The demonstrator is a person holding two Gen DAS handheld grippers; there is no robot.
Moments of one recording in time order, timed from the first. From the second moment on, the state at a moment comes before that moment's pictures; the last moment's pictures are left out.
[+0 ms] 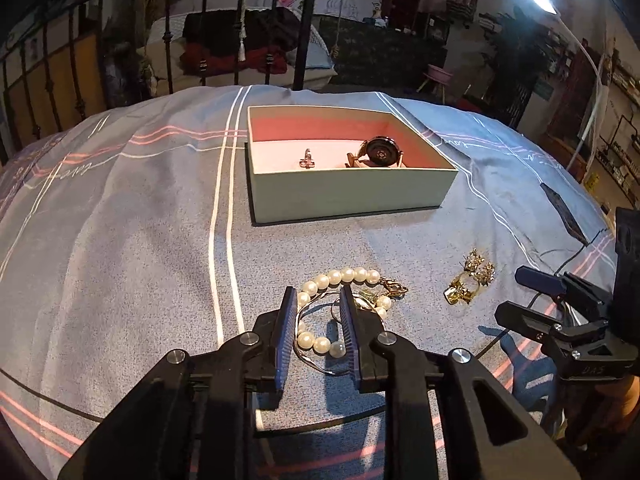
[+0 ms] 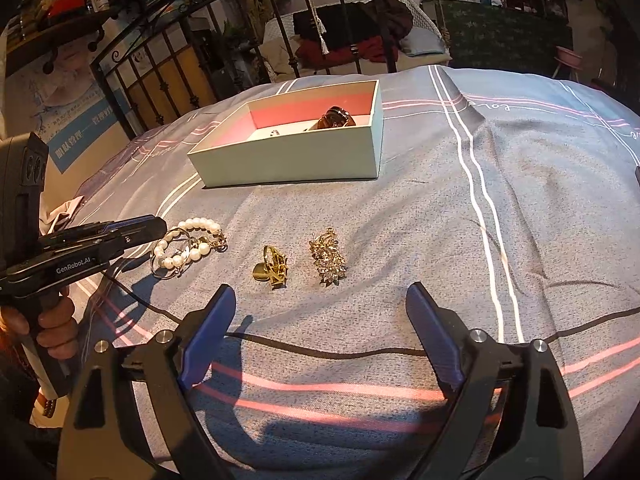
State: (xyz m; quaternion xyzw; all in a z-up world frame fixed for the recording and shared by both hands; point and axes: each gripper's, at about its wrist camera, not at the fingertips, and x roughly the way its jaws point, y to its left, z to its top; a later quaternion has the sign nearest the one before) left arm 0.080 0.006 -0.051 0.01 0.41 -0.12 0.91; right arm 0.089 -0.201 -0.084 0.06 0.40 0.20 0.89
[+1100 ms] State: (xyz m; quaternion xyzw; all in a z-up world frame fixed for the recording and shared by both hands) left arm 0.075 0.011 -0.042 0.03 0.41 -0.18 0.89; right arm 0.108 -0.149 -0.079 0.00 0.42 0.26 0.87
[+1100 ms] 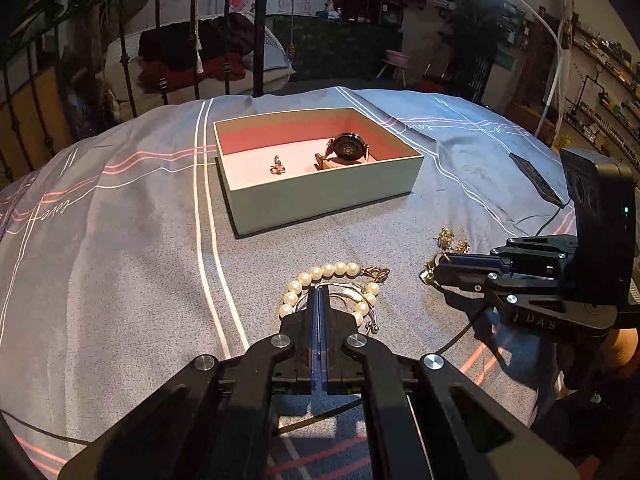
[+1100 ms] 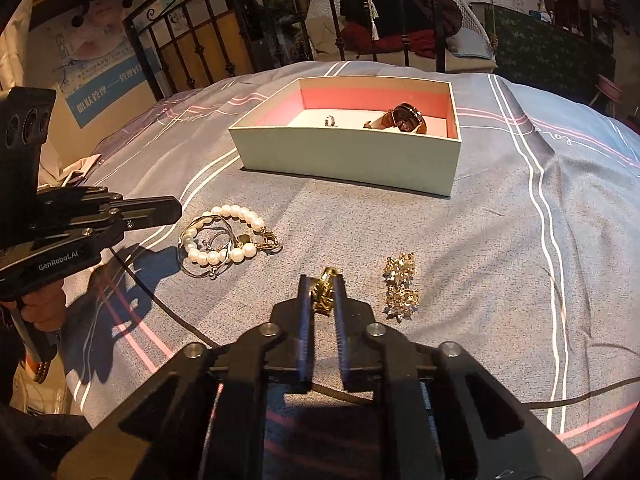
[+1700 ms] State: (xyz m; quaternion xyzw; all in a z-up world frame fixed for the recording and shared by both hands) left arm 0.071 0.027 -0.064 -0.08 0.45 -0.13 0.88; right arm 0.084 -0.167 -0.068 0.03 0.40 0.27 0.88
